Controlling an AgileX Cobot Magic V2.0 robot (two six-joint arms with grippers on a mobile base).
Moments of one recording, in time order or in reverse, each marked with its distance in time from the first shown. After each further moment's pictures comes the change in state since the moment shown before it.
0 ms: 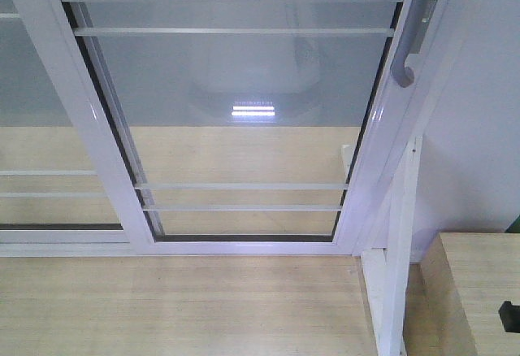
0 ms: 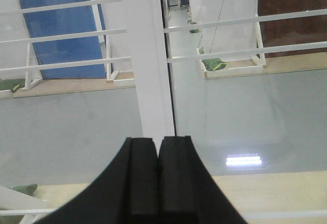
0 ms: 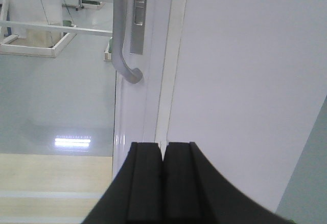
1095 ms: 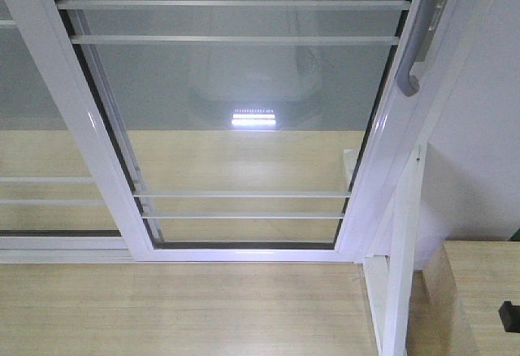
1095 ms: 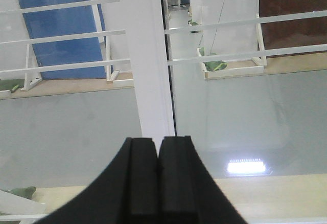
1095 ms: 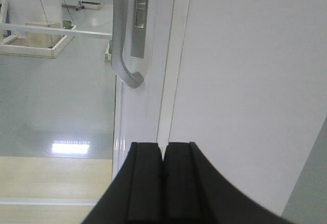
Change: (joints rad) left arm 0.000 0.000 0.000 0.000 0.000 0.000; right arm 0.000 0.000 0.000 0.000 0.000 0.000
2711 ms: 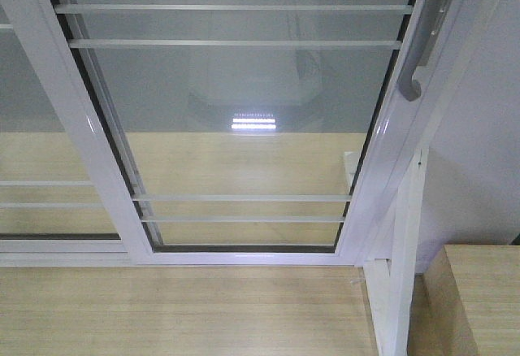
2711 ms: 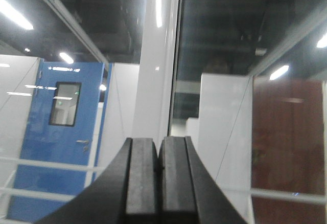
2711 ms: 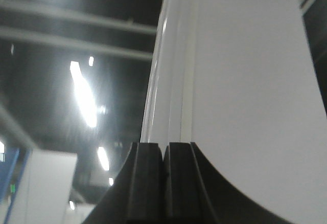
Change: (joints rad) left arm 0.000 -0.001 -0.022 -0.048 -0.580 -0.180; right arm 0.000 -0.006 -0.047 -0.087 -0.985 0.165
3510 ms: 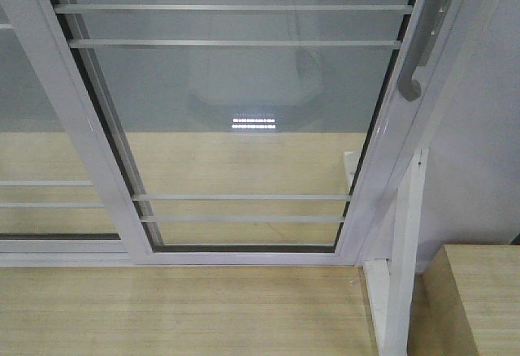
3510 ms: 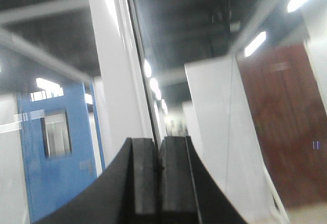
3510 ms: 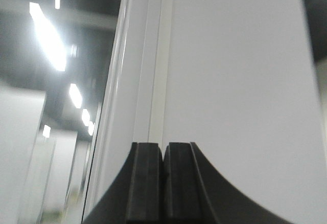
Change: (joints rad) left arm 0.000 0.717 -0.722 0.344 0.117 -0.058; right arm 0.000 0.599 -0.601 0.132 0.332 -0.222
